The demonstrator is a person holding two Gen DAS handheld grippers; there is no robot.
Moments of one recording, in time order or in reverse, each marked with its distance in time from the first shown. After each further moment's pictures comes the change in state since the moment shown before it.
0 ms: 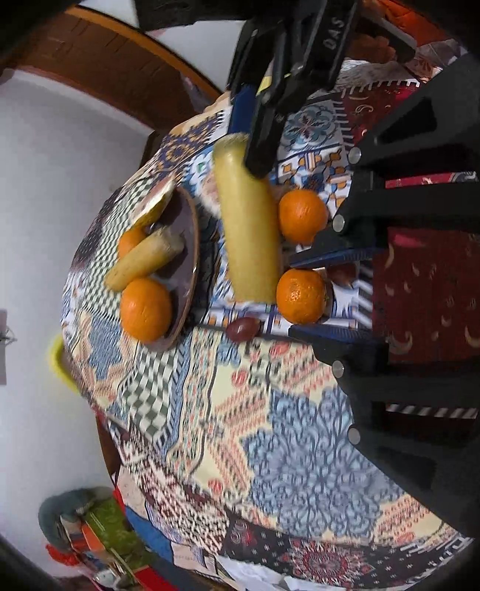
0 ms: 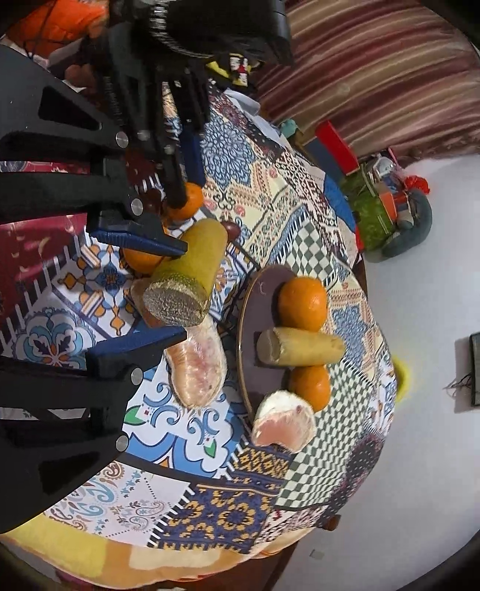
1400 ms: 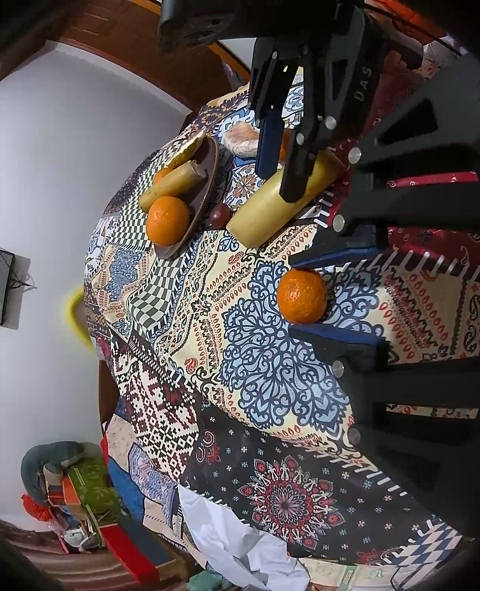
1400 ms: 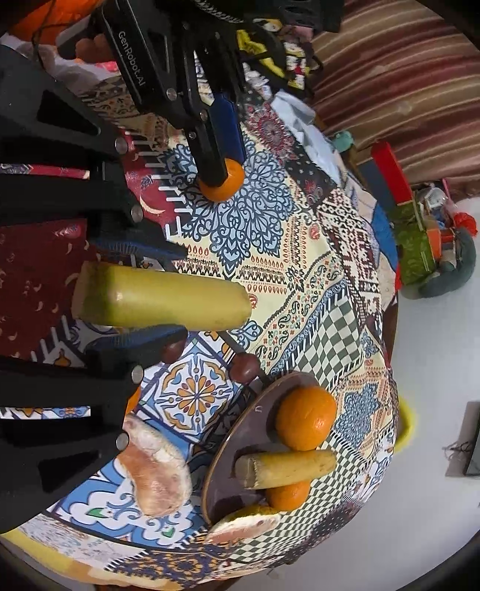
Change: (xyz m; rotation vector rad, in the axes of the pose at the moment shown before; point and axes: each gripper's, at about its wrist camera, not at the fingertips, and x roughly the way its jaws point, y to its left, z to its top) left arm -0.041 0.085 -0.029 -0.129 -0.079 0.036; right arm 0.064 0.092 0.015 -0.173 0.146 -0.026
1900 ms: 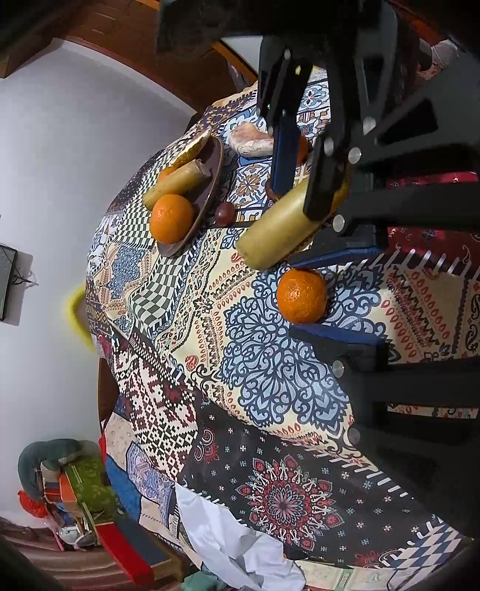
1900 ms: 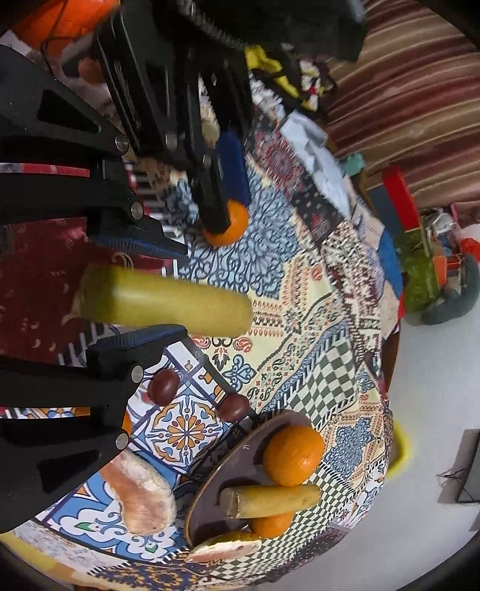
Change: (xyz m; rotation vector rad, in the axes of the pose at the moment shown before) left arm -0.003 0.004 0.000 -0.021 -0.011 -0.002; right arm 0.004 0.022 0.005 -0.054 0.018 0.063
